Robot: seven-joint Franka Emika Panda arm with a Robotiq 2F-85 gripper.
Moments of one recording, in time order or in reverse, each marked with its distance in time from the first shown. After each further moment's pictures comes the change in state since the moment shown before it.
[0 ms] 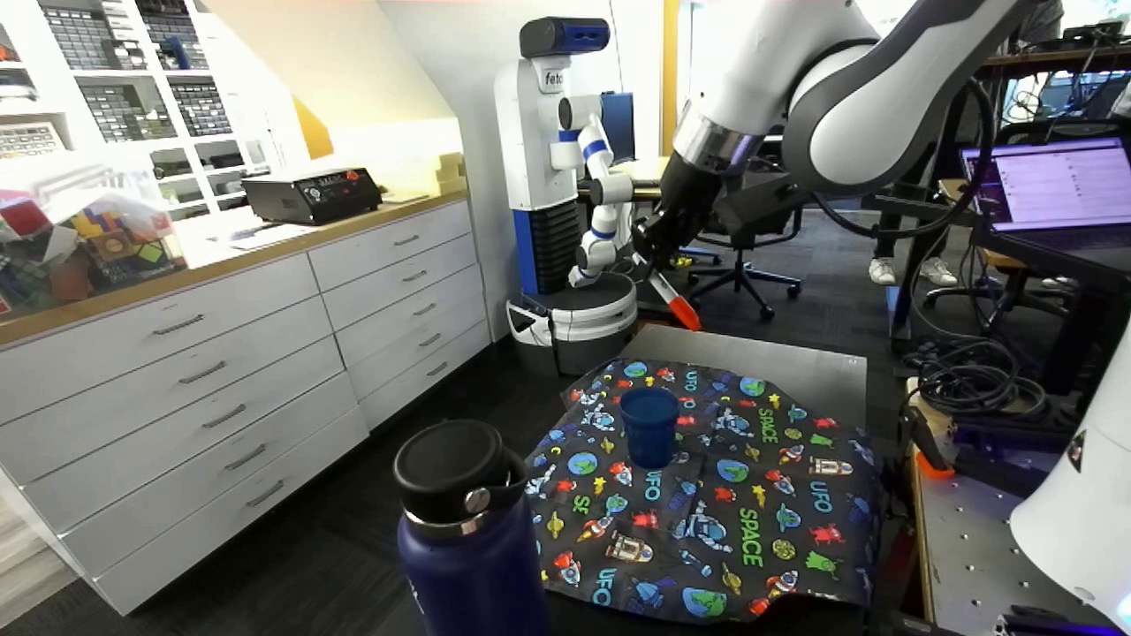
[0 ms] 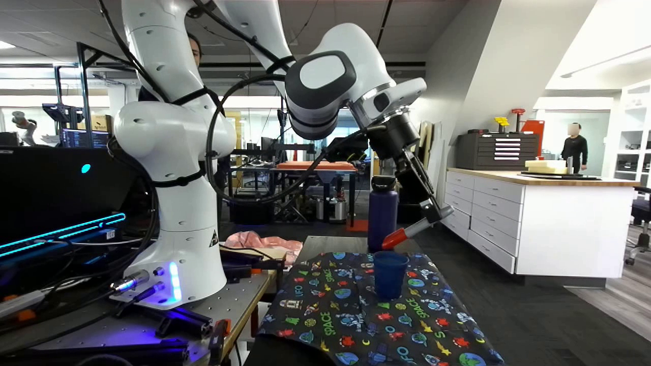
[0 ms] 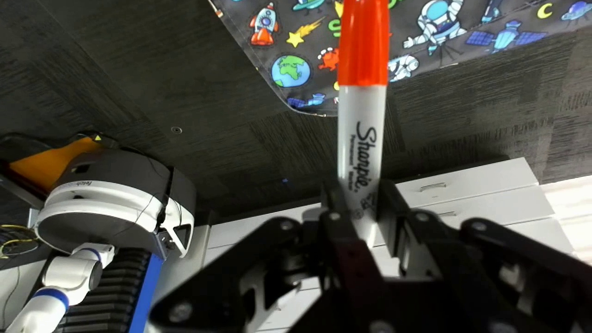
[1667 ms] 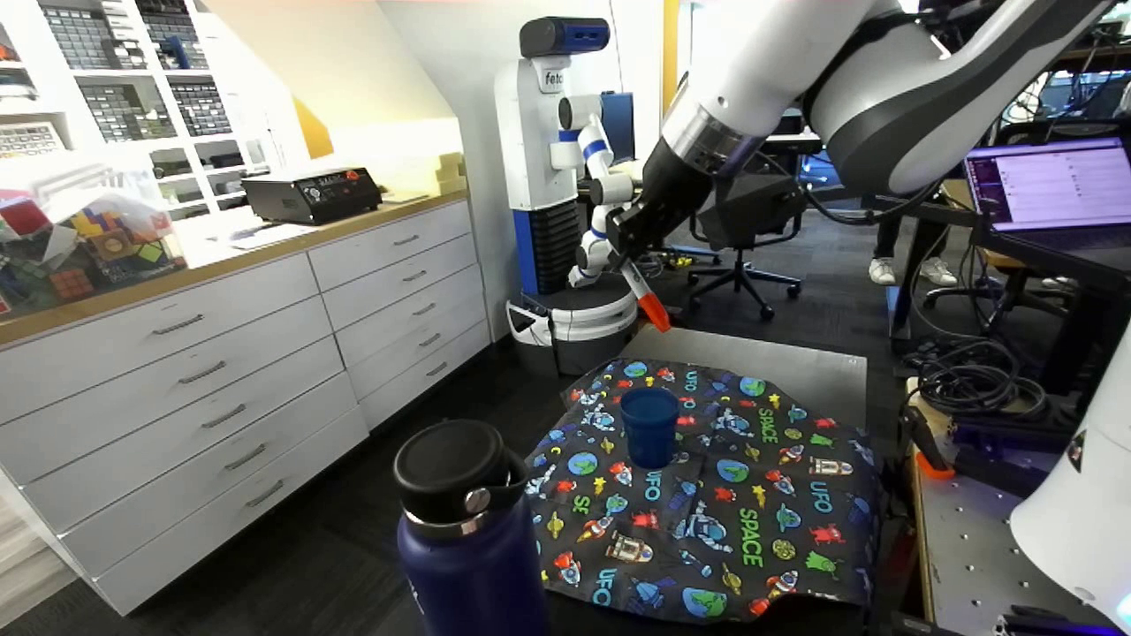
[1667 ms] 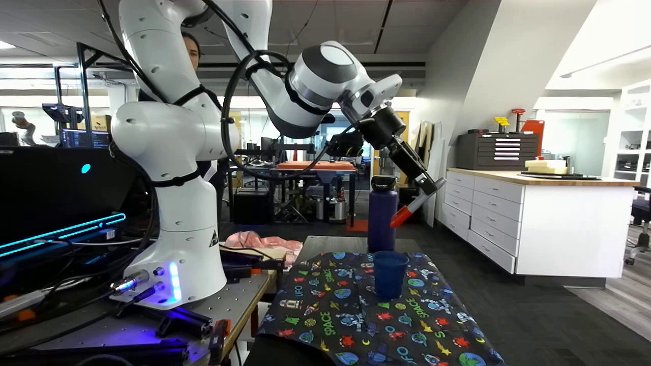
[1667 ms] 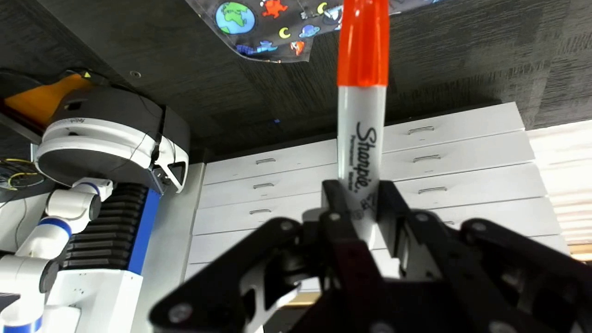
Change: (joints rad) arm -0.112 -0.097 0.220 0.008 -0.570 0.031 0.669
